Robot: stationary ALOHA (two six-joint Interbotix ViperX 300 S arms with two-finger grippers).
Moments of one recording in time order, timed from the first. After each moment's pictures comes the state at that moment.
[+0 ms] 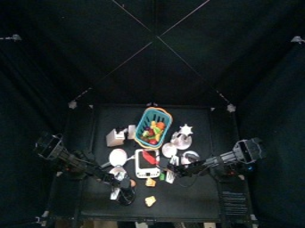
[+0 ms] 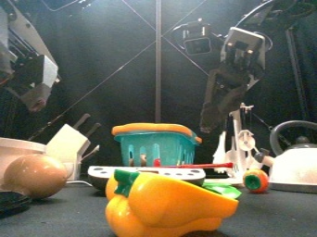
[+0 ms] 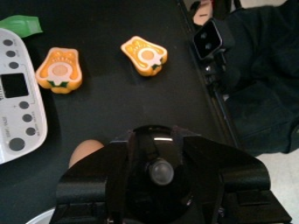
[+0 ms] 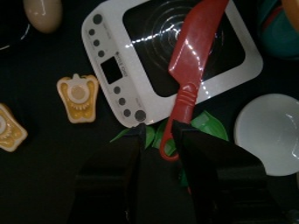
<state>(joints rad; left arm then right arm) -0.46 -0.14 0.87 -0.45 -0.05 0.17 0.24 -0.08 0.63 -0.68 0.48 1.08</state>
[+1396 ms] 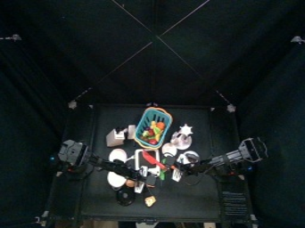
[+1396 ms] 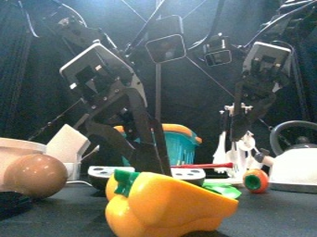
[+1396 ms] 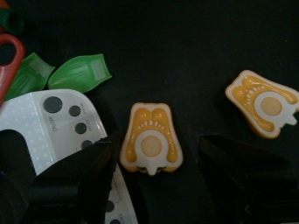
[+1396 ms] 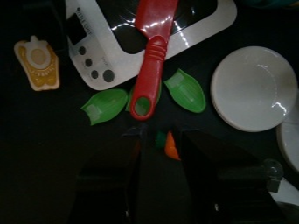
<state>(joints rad) -0.22 0.27 0.48 -0.18 0.14 0.21 0.24 -0.16 0.76 -0.63 0.53 1.09</state>
